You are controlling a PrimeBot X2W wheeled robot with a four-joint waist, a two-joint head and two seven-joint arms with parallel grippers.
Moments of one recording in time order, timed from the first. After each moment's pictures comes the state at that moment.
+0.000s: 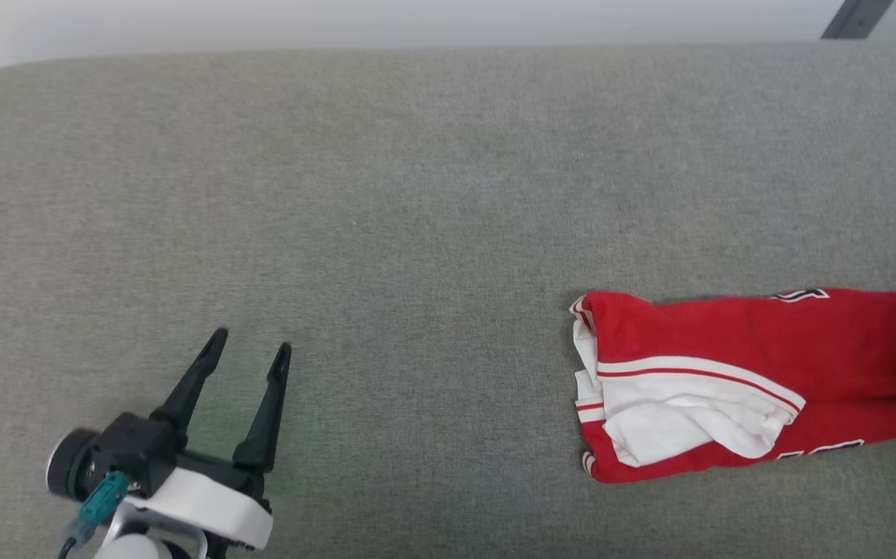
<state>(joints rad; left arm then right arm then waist) -0.08 0.29 -0.20 0.11 -0.28 -0.13 -0.26 -0.16 -0.71 -0.16 0.15 0.77 0.13 0.74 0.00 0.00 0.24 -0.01</state>
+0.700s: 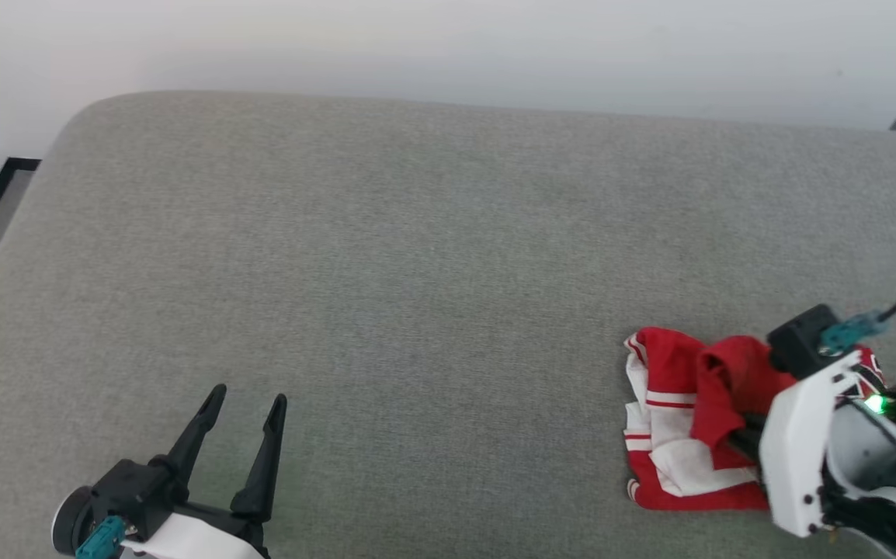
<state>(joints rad) 0.02 0.29 -0.19 0.12 -0.34 -0.13 -0.26 -0.18 -0.56 0.30 -0.10 0.74 0.13 0.82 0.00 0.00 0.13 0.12</state>
